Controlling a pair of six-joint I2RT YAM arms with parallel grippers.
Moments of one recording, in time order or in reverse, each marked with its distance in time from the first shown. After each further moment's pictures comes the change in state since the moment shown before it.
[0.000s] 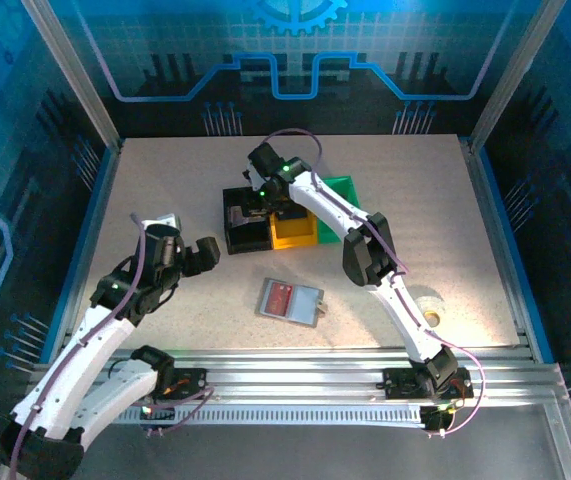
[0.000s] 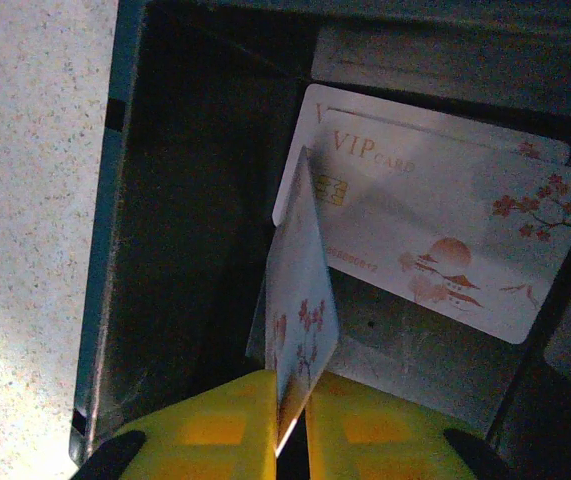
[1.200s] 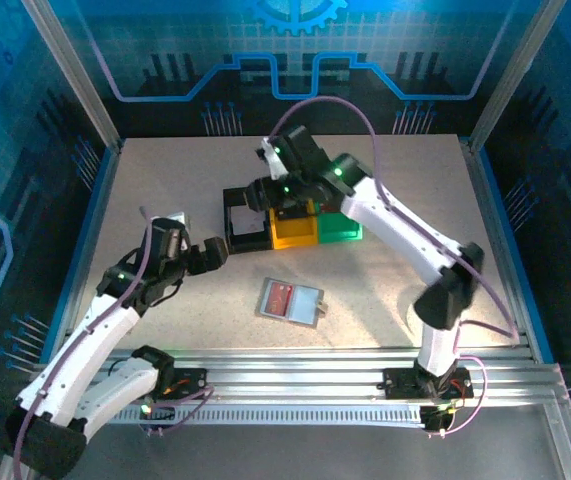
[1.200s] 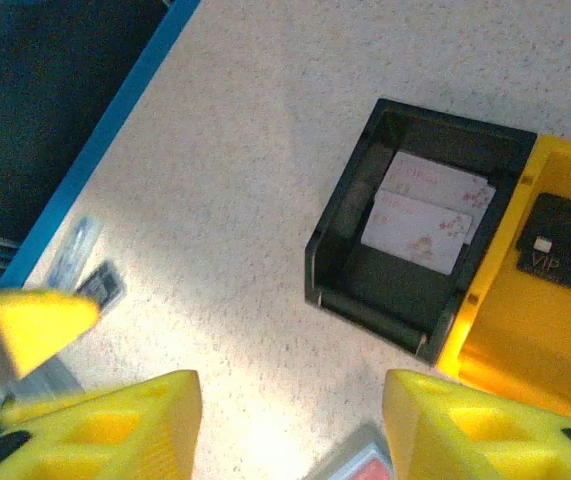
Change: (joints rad) left arm 0.007 0.090 0.033 -0.005 0.125 0.010; right arm 0.113 -0.806 -0.624 0.119 0.202 -0.049
